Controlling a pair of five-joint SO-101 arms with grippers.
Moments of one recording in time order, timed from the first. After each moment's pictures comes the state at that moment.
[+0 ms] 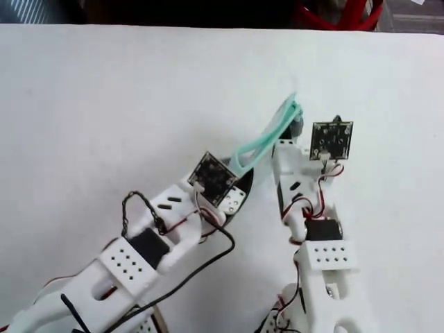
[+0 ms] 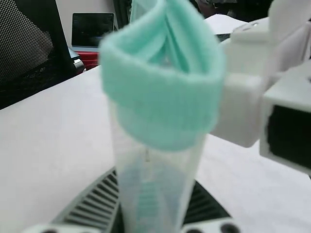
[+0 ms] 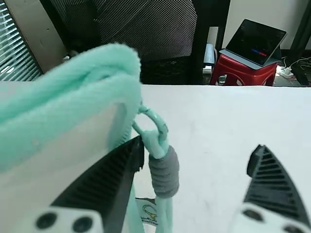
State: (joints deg) left arm 38.1 -49.6 72.0 9.0 -0.2; right arm -6.8 -51.1 72.8 -0.7 0.0
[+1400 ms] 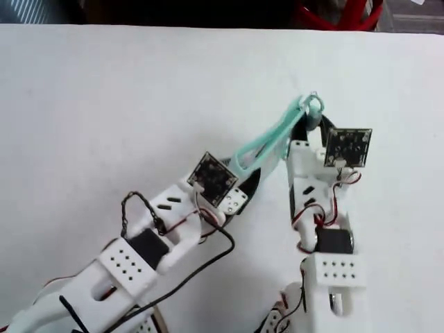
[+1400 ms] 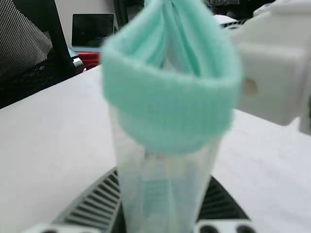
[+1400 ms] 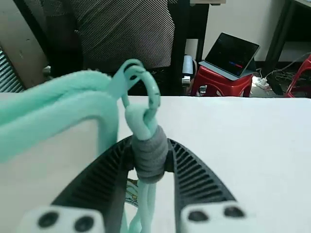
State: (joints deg) left arm 38.1 -49.7 72.0 9.3 -0.2; right arm -3.7 -64.4 72.9 9.6 3.9
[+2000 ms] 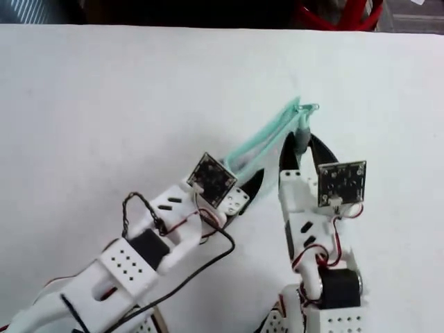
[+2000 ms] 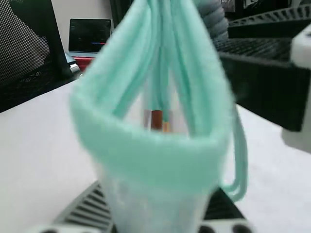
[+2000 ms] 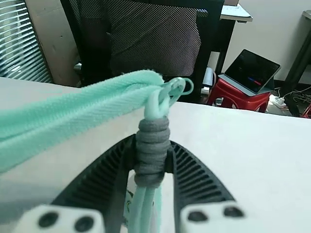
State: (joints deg) left arm 38.3 -49.5 72.1 5.8 -0.1; right arm -8.7 -90.8 69.2 37.7 6.2
